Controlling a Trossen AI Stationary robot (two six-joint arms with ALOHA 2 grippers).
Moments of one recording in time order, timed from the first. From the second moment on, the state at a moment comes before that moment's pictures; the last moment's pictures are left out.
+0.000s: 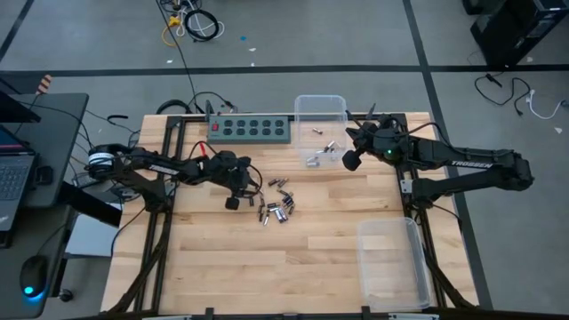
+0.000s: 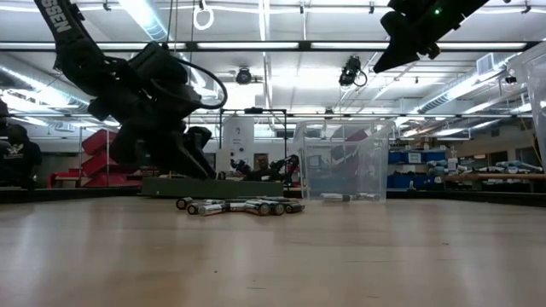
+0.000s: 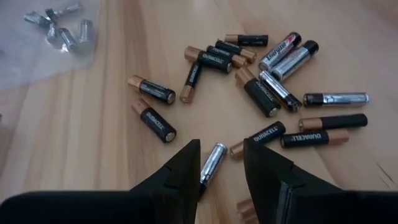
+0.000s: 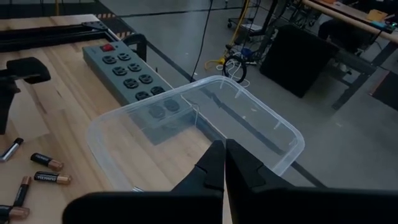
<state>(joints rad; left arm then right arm) 0.29 1.43 0.41 0.37 0.32 0.44 -0.18 0.93 0.82 -0.39 0.61 0.09</state>
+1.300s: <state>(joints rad) 0.35 1.67 0.42 0.51 0.31 0.38 -0.18 0.93 0.82 -0.38 0.61 0.10</state>
